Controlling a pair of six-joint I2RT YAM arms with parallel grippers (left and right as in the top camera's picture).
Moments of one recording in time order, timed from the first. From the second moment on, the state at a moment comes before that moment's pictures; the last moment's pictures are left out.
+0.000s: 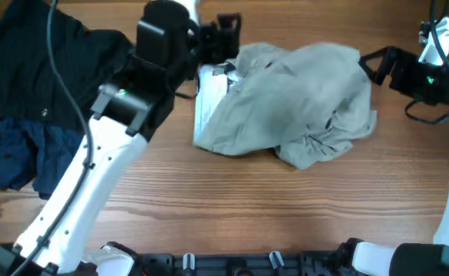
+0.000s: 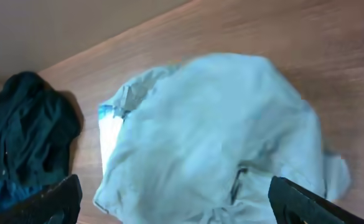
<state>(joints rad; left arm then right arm) -0.47 1.49 1.56 -0.49 0.03 -0.52 -0.34 1.47 1.54 -1.03 -0.58 0.04</state>
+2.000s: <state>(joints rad) -0.25 1.63 1.50 -0.59 0.47 -0.18 -0.34 1.45 1.21 -1.10 -0.50 -0.10</state>
